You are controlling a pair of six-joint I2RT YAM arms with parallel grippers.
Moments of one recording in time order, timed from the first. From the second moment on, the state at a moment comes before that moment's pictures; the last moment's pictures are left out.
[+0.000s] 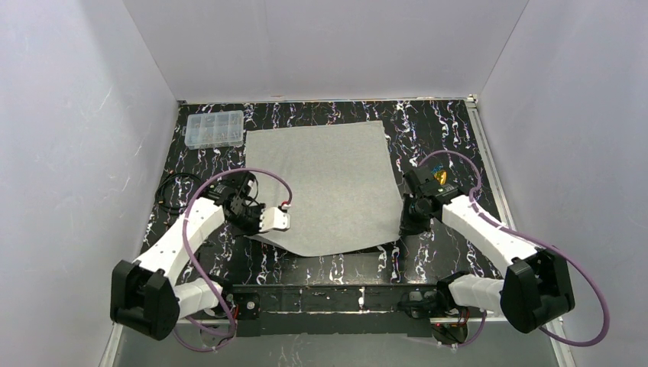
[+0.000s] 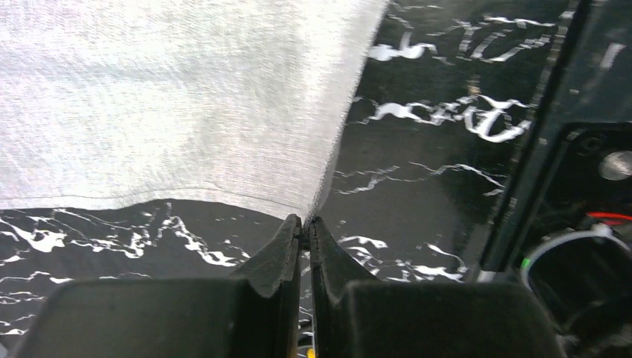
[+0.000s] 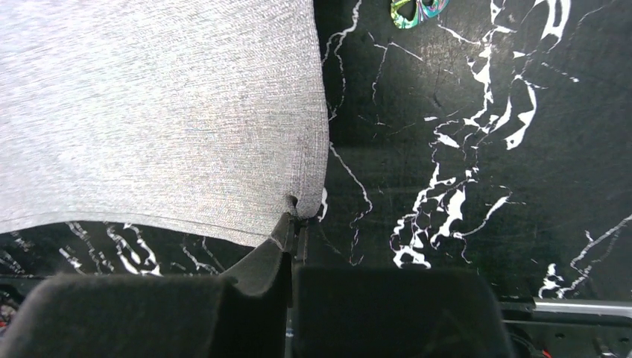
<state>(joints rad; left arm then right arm) -0.35 1.20 0.85 -1.06 0.26 1.22 0.45 1.20 0.76 -0.82 -0.01 0.63</state>
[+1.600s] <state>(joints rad) -0.31 1.64 1.30 -0.85 -0.07 0.97 0.37 1.73 1.45 -0.87 -0.02 0.49</state>
